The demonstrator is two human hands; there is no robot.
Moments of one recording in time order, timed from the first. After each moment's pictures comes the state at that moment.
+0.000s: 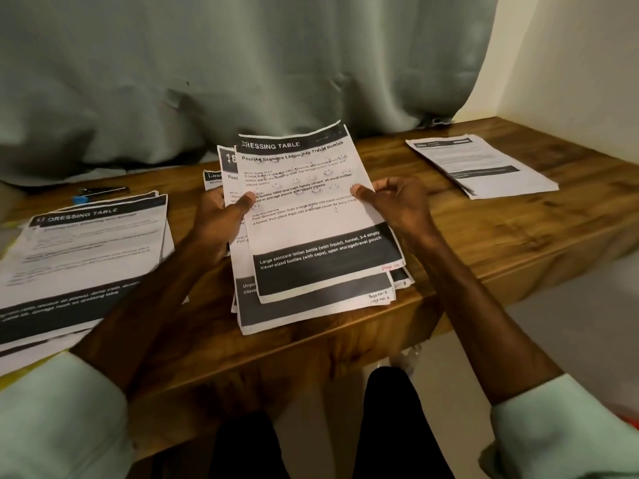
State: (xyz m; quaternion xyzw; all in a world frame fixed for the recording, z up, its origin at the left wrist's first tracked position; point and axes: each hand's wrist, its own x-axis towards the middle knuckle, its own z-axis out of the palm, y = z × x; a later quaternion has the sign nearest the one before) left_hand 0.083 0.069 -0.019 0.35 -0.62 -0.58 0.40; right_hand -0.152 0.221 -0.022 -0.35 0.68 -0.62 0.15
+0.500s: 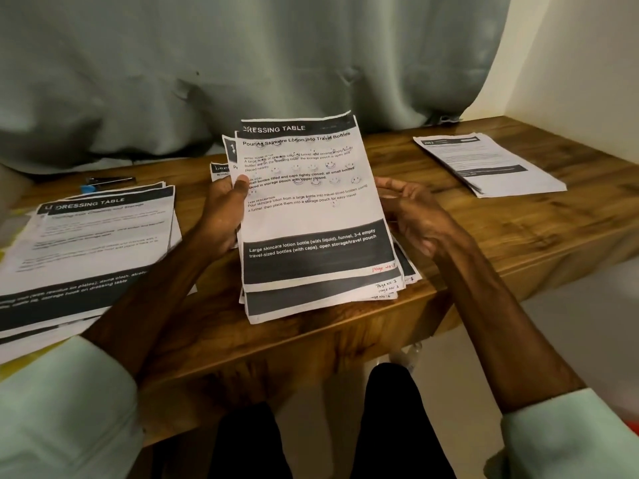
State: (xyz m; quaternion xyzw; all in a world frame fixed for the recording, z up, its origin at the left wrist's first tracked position) left_hand 0.081 0.066 -0.016 0.35 -0.58 -0.61 0.42; right_hand -0.148 0.242 -0.019 -0.36 0.56 -0.64 0.38
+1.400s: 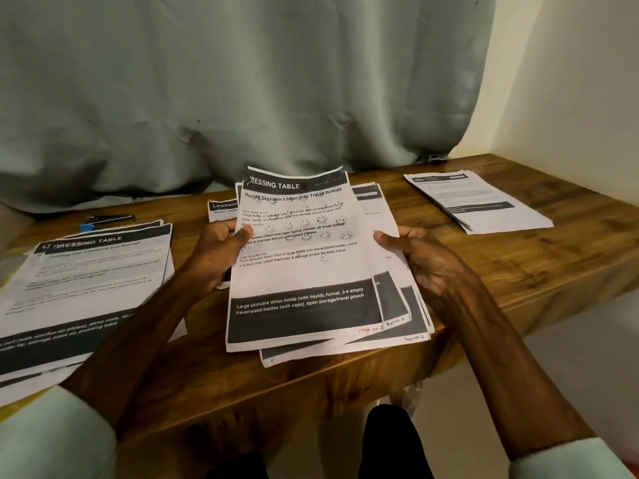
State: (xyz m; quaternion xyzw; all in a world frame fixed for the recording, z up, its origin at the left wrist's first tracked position) left_hand 0.089 0.045 -0.028 0.33 -0.65 -0.59 0.35; right_hand -0.171 0.258 -0.017 -0.28 0.53 -0.66 0.46
